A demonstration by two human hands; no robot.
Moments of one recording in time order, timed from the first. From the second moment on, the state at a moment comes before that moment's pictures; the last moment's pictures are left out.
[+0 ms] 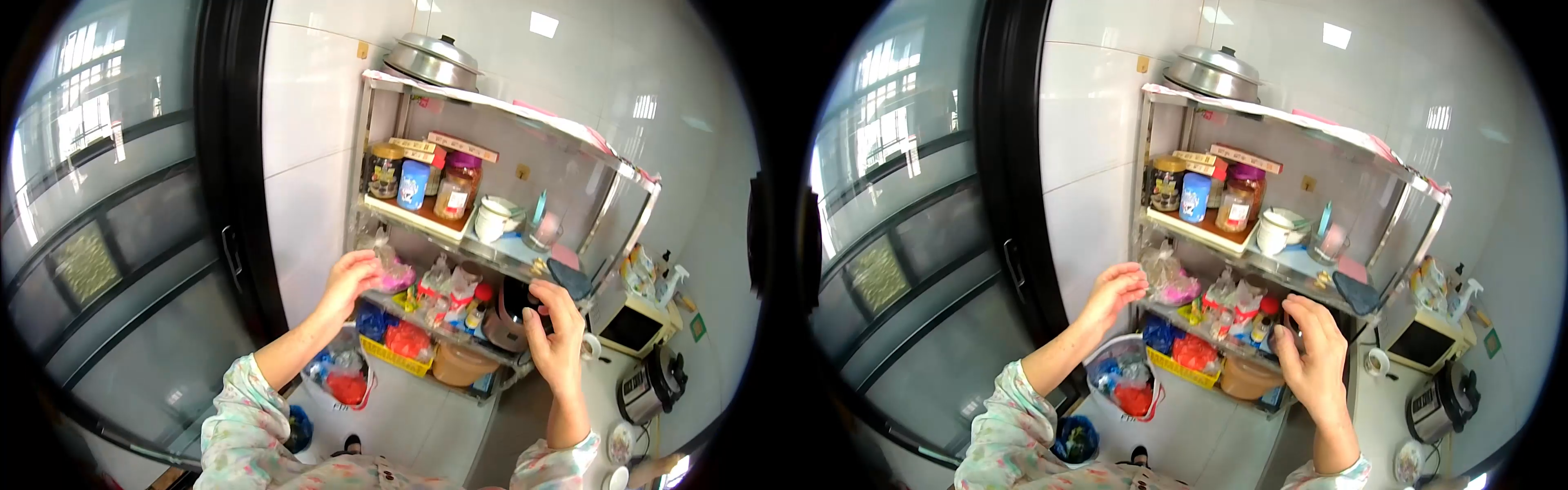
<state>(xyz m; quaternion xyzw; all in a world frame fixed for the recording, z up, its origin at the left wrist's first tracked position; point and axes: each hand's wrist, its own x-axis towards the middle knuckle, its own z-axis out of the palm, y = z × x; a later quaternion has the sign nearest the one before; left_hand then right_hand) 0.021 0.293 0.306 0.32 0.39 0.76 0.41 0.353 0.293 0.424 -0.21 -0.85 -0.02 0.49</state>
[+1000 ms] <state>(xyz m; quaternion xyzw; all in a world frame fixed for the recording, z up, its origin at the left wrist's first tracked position) -0.022 0.778 0.578 0.69 0.30 0.49 -0.44 0.164 0.849 0.727 -0.33 -0.77 -0.29 0.46</state>
